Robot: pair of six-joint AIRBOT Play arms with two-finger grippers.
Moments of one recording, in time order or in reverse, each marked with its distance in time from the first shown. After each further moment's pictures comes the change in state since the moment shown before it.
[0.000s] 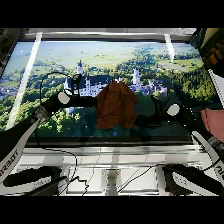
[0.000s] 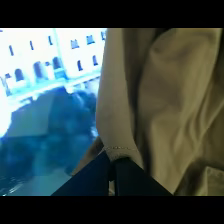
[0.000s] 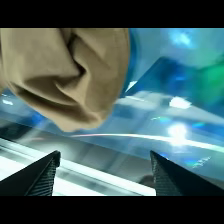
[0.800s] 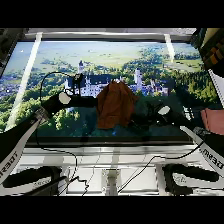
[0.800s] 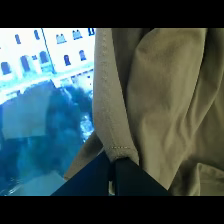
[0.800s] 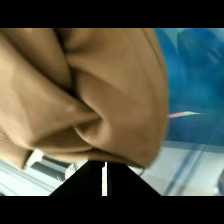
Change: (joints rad) left arm -0.010 0.010 0.000 0.000 0.000 0.000; right arm 0.055 -0.201 0.005 0.317 -0.107 0.004
